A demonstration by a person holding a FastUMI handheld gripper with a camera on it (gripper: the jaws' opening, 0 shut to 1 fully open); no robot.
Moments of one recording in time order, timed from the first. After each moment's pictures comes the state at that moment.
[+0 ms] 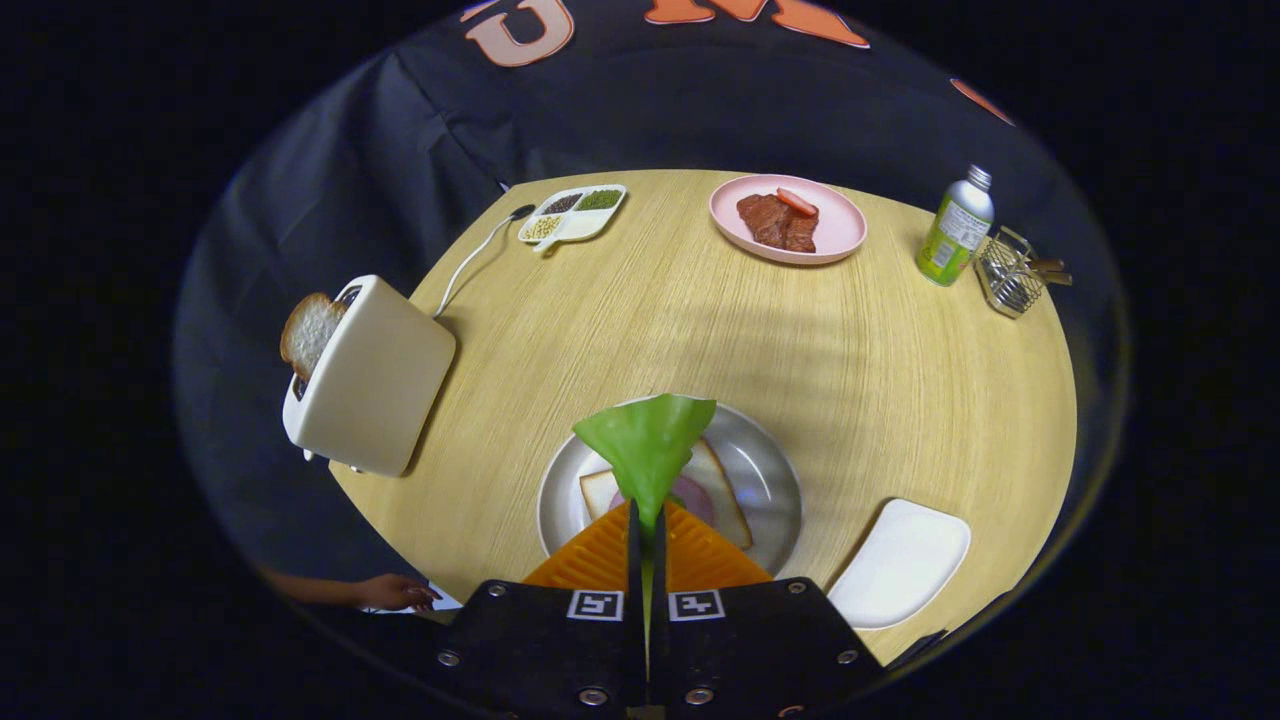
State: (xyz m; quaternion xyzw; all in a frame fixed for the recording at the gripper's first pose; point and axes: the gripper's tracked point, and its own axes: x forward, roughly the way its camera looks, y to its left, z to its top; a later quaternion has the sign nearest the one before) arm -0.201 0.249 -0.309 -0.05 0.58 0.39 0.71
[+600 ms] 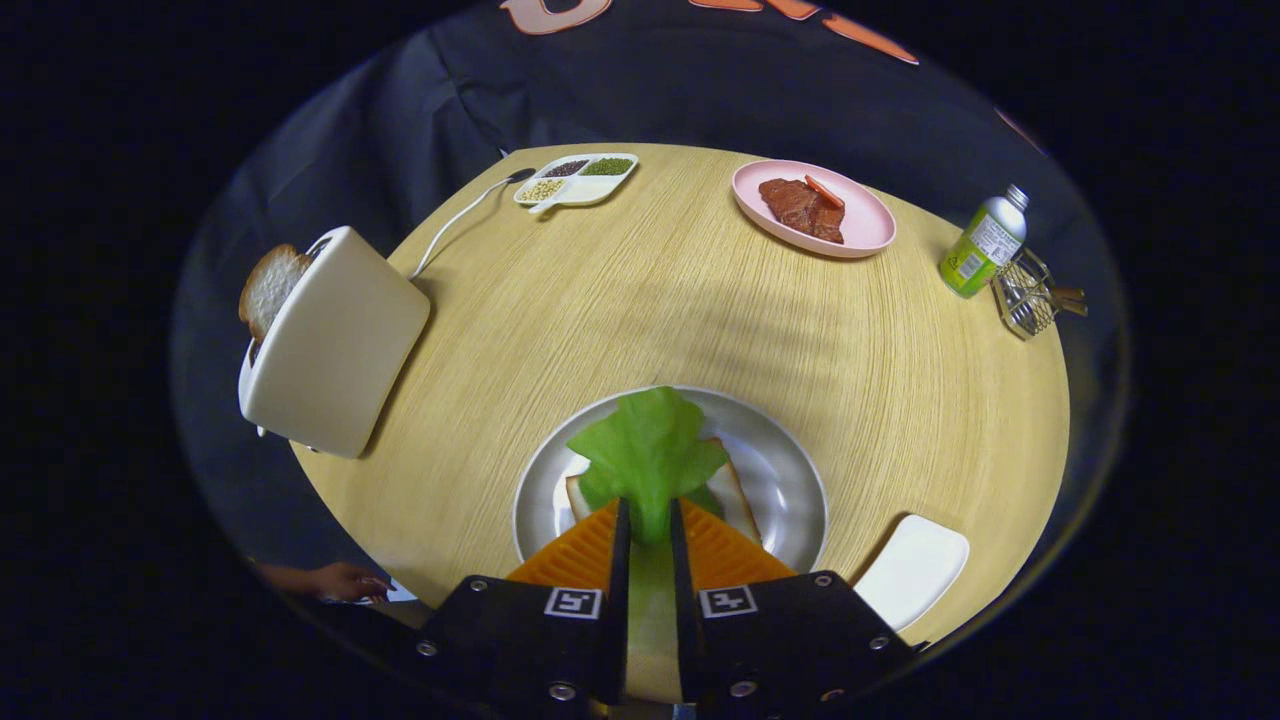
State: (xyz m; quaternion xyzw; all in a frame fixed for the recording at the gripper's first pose) arm -0.200 0.255 -0.343 -0.12 0.57 0.38 0.72
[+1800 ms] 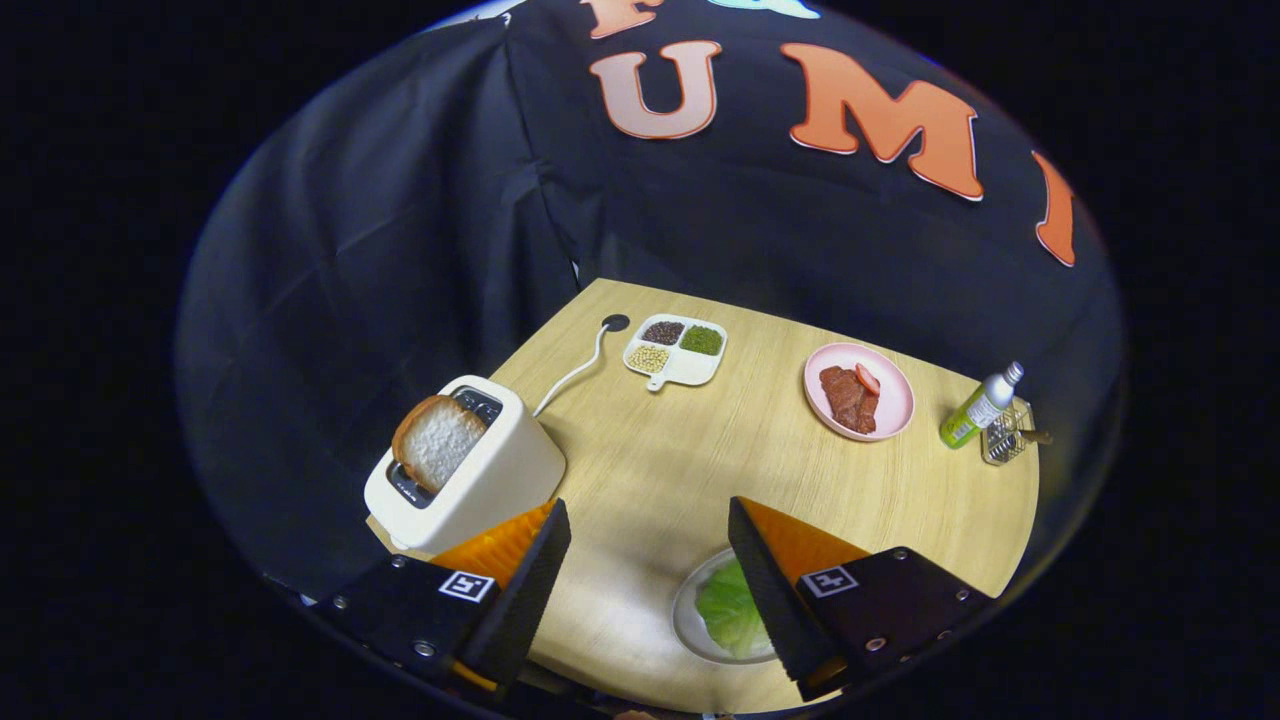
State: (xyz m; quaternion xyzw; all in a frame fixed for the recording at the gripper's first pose) arm -0.202 0.394 -0.147 -0.07 0.44 0.43 0.79
